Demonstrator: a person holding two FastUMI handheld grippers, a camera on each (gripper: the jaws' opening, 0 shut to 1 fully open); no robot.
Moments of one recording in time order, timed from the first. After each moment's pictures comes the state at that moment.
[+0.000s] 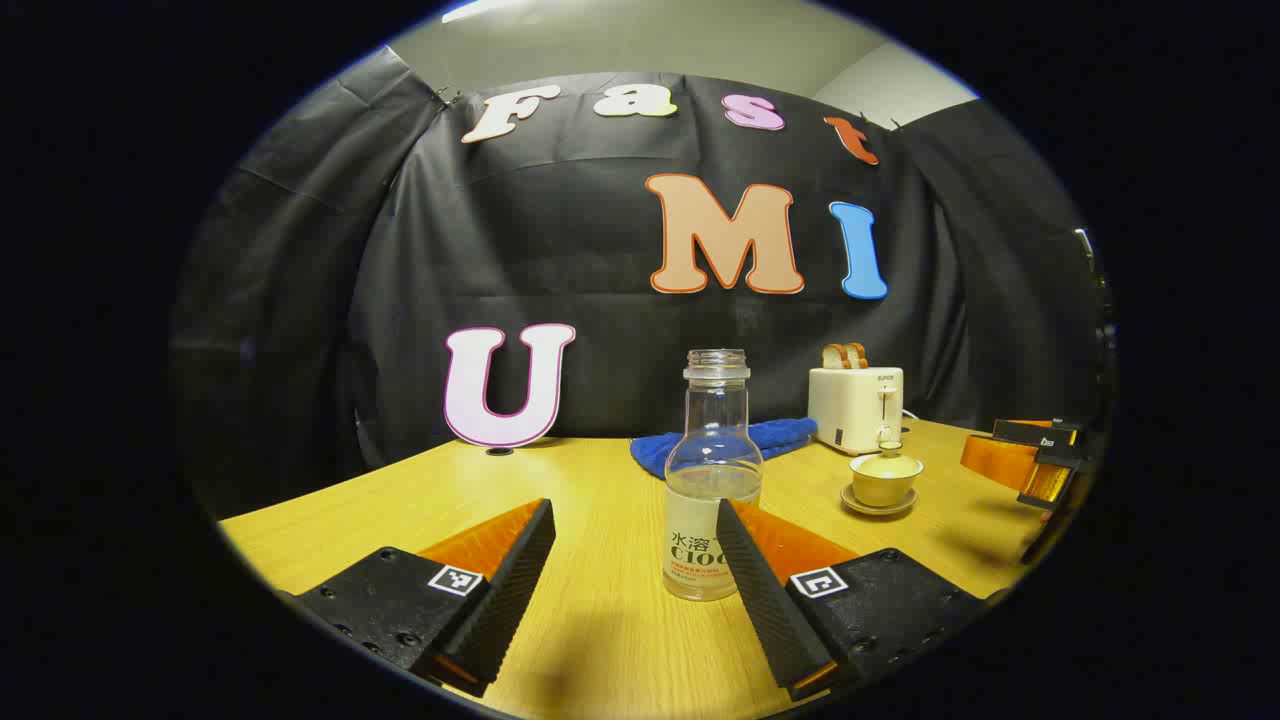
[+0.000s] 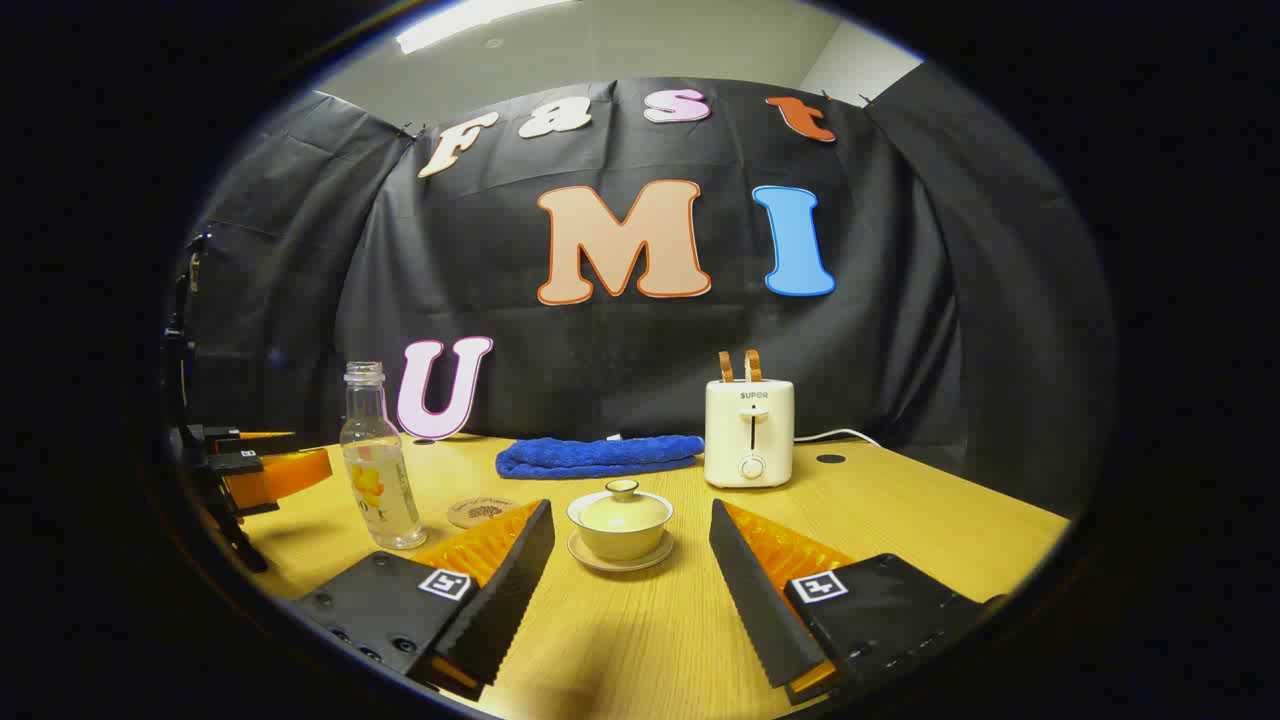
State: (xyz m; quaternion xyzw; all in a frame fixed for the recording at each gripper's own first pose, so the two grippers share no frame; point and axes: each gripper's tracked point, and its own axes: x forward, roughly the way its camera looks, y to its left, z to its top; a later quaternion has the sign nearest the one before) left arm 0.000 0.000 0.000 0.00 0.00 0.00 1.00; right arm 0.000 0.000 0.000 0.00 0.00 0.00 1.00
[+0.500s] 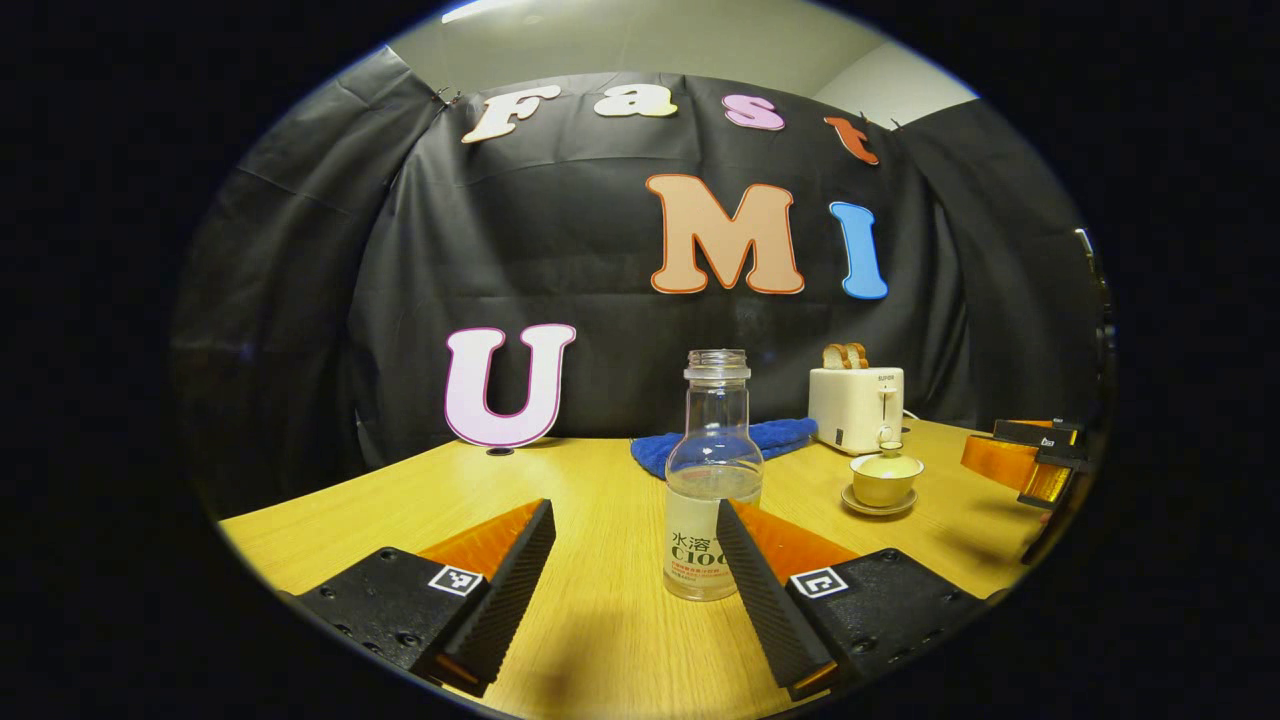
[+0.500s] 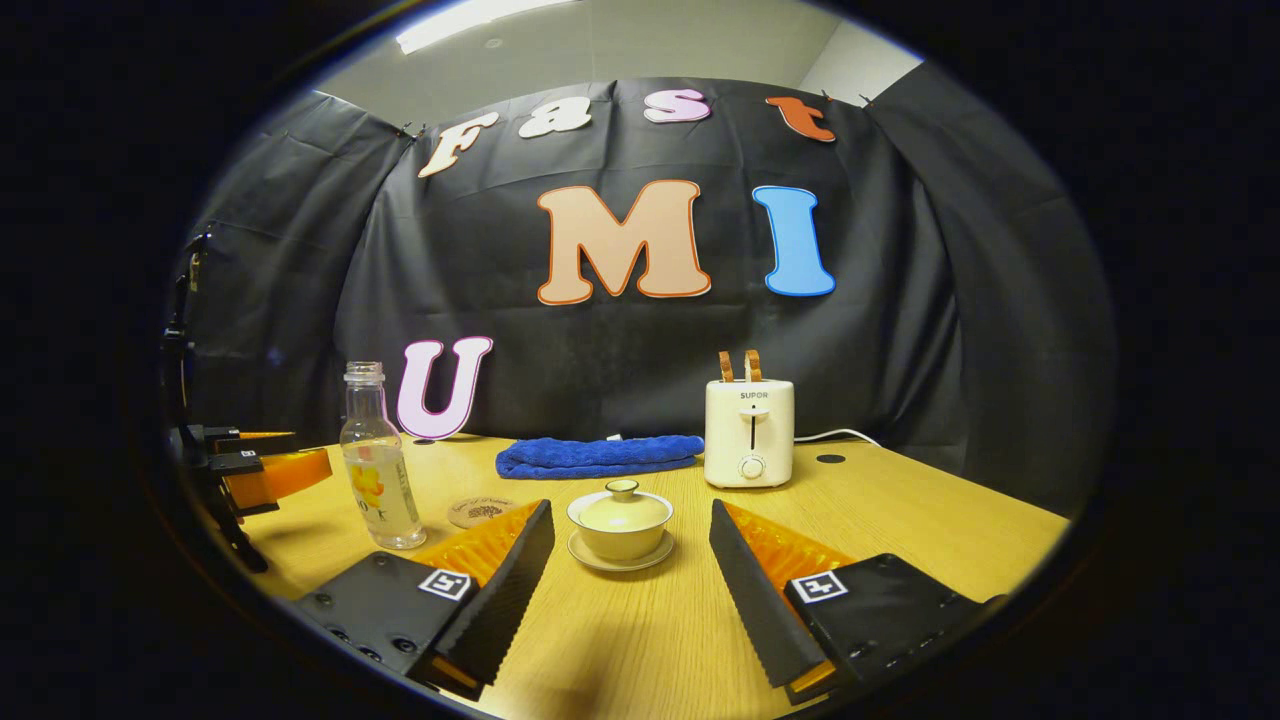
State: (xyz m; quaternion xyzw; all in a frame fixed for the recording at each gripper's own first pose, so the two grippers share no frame) left arm 0.000 0.000 0.000 0.00 0.00 0.00 1.00; right arm 0.001 0.000 0.000 0.00 0.00 0.00 1.00
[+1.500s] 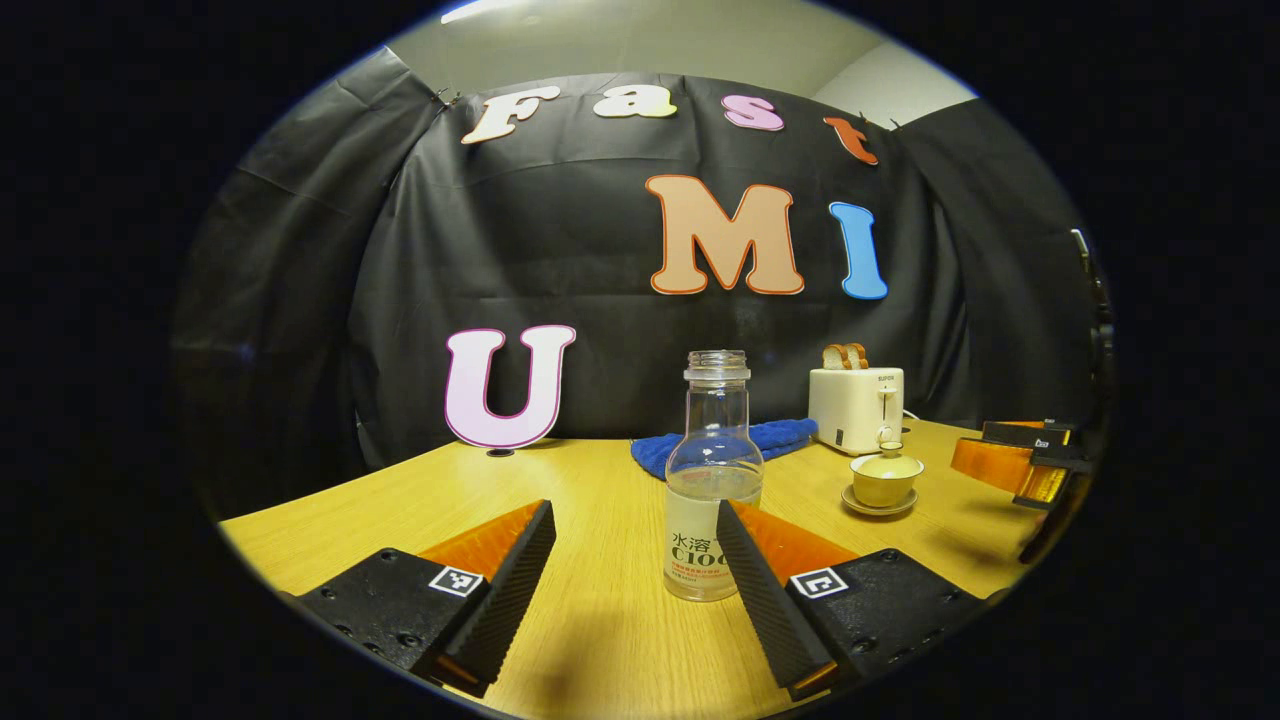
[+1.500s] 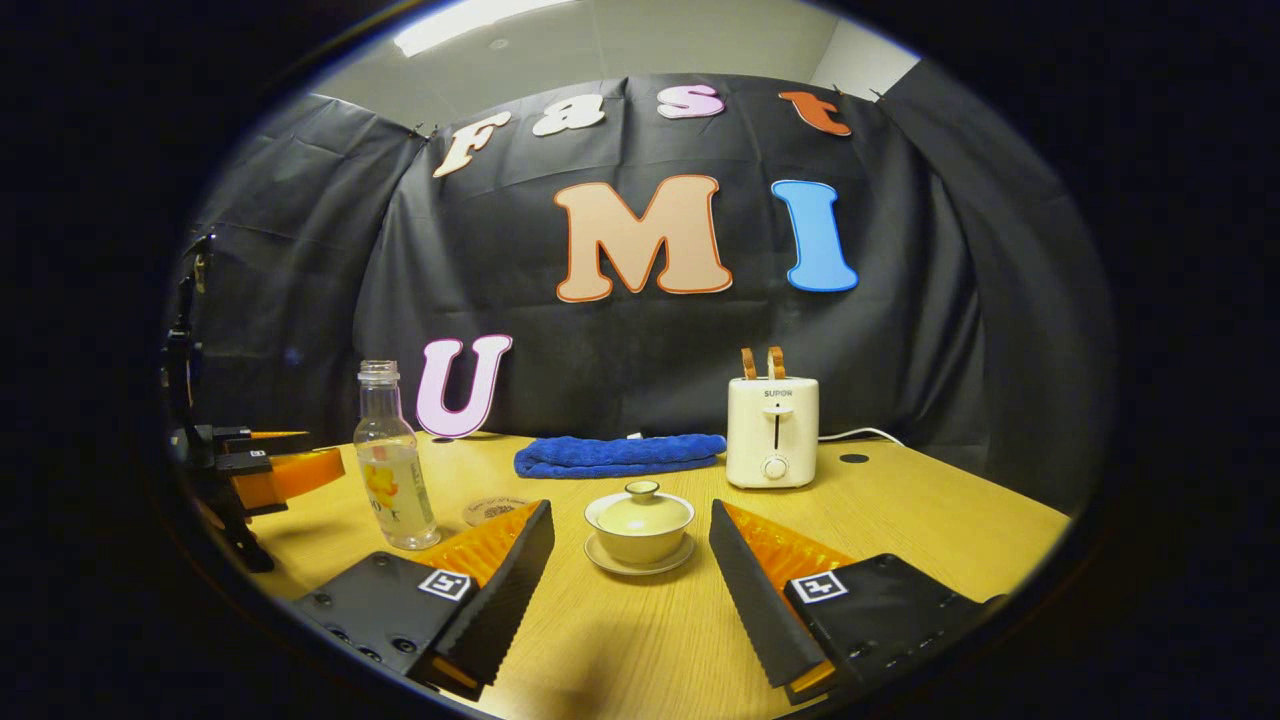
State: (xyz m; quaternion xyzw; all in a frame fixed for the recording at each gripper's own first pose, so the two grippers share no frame) left arm 0.000 -0.001 0.000 0.00 0.00 0.00 1.00; right arm 0.017 0.010 -0.003 0.00 0.01 0.03 1.00
